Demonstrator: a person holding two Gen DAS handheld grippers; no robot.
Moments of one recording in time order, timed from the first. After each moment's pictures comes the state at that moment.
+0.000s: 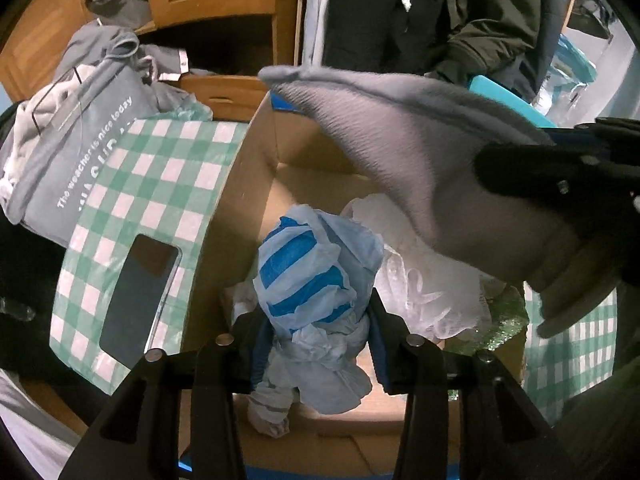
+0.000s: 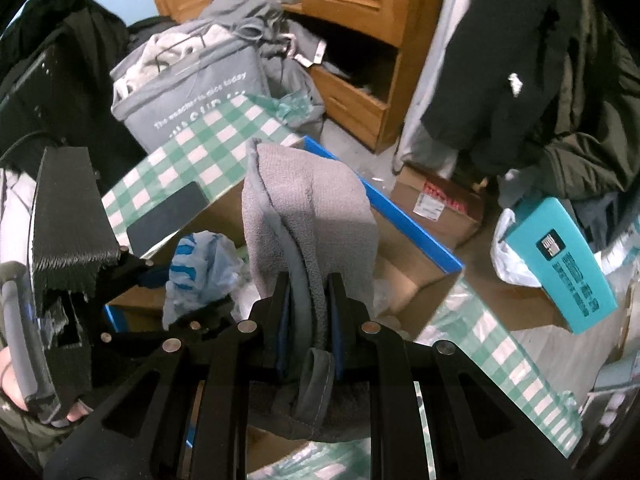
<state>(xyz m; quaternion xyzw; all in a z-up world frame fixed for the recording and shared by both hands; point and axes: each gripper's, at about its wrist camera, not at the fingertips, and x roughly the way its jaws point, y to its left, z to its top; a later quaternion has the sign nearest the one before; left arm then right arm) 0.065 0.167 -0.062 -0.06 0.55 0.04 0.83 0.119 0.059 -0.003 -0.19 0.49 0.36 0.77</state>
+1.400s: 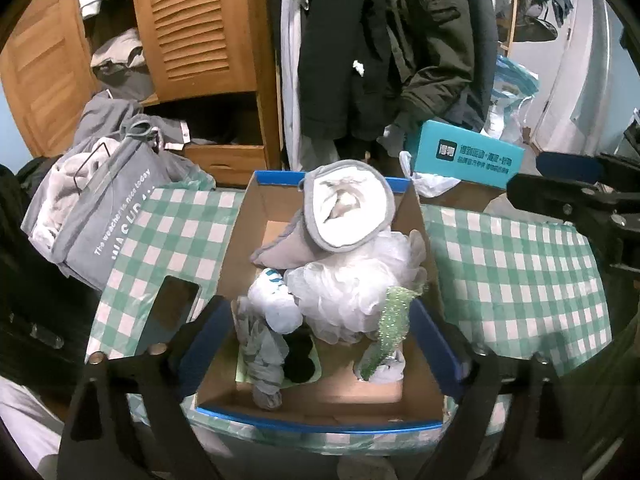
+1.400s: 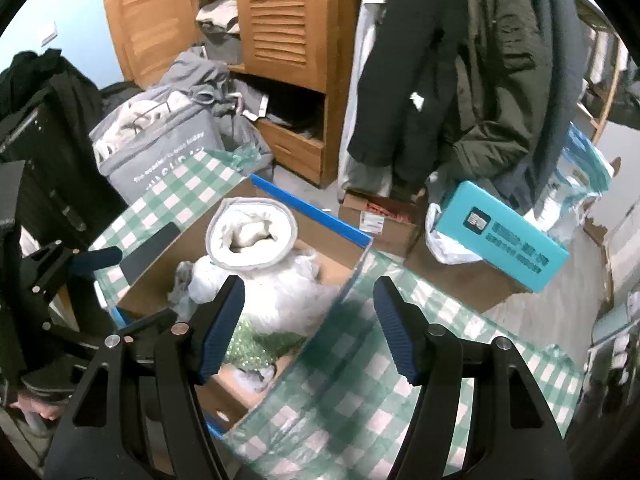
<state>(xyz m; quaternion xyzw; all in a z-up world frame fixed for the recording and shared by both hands) 0.002 0.123 0.024 -0.01 0.45 0.03 0.89 0.065 -0.037 0.061 -0.11 0.42 0.28 0.85</state>
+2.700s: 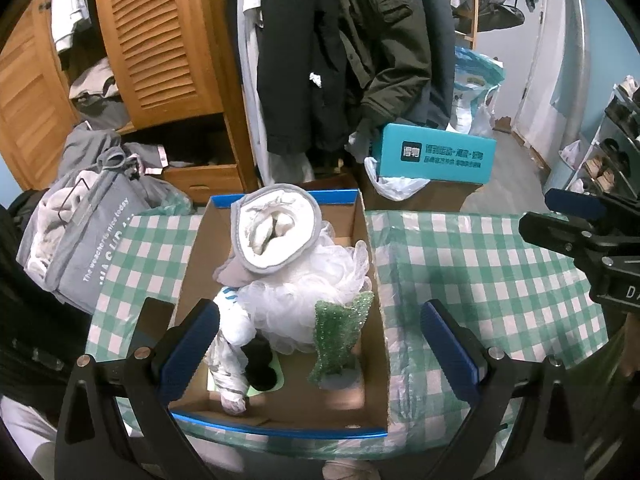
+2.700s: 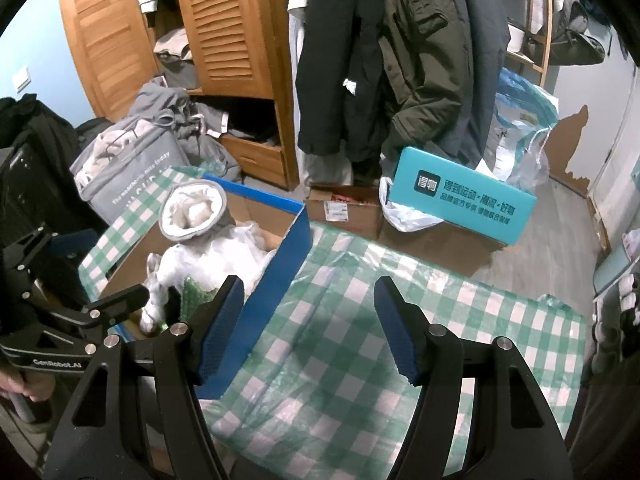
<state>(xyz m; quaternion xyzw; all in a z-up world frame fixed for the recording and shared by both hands) 0.004 0.064 0.039 0.02 0.45 0.00 0.89 0.048 -0.130 0.050 -0.05 0.42 0.24 0.88</state>
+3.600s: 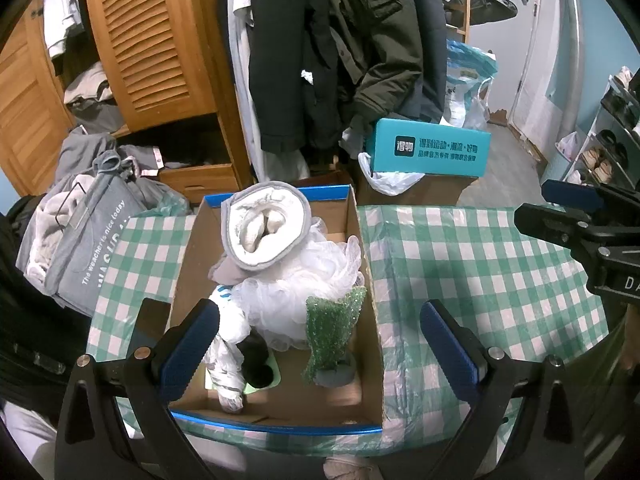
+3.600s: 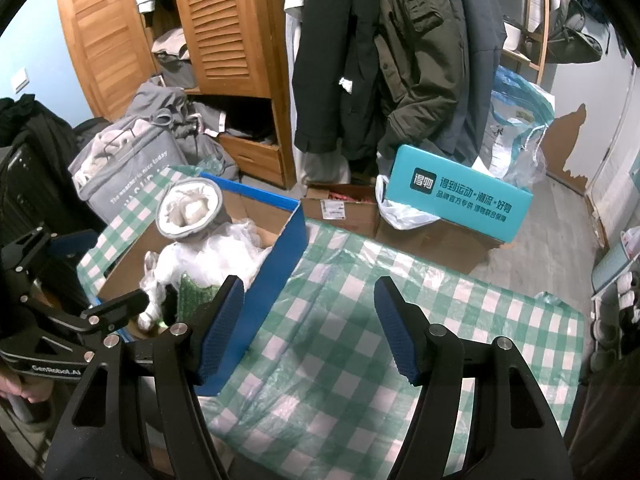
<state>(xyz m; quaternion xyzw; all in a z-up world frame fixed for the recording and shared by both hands) 0.002 0.057 0.040 0.03 0.45 -0.01 0.89 0.047 -0.133 0.050 -0.05 0.42 0.23 0.88</state>
